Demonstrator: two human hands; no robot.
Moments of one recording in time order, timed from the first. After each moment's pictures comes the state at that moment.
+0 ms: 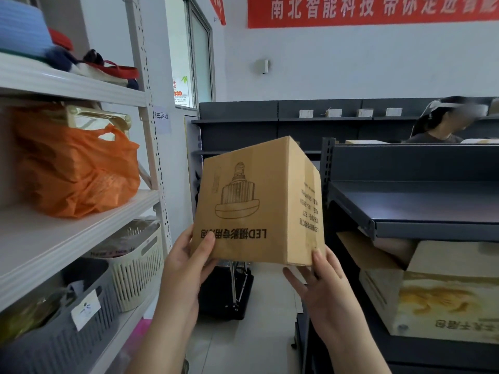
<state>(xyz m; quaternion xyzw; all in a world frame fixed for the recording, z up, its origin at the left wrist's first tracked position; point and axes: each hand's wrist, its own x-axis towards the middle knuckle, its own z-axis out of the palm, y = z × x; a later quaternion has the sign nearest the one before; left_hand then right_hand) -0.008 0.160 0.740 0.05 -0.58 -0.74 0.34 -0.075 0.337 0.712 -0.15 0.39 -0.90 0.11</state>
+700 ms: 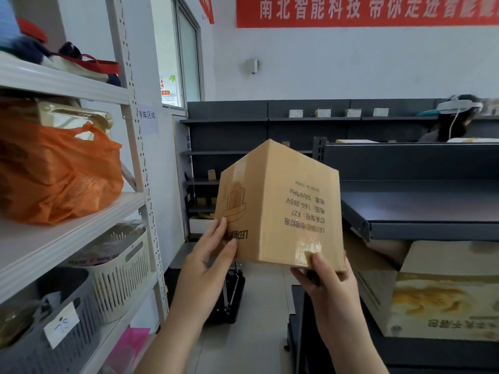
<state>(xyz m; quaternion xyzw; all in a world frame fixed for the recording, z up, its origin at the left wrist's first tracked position) -0.029 0.179 0.745 0.03 -0.75 -0.58 0.31 -0.089 0.339 0.710 -0.16 0.42 -0.89 0.00</state>
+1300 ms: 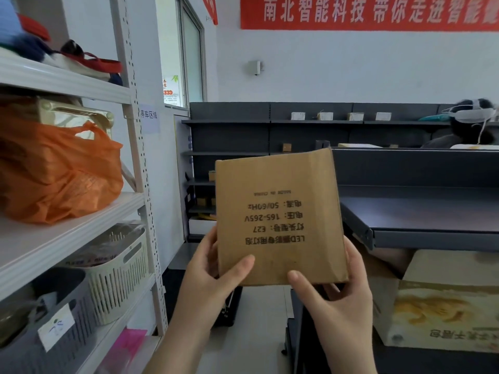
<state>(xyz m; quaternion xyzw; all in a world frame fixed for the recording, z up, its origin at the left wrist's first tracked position) -0.026 0.186 0.742 0.01 -0.66 -0.70 0.27 -0.066 0.339 0.720 -0.19 0.63 -0.73 -0.19</state>
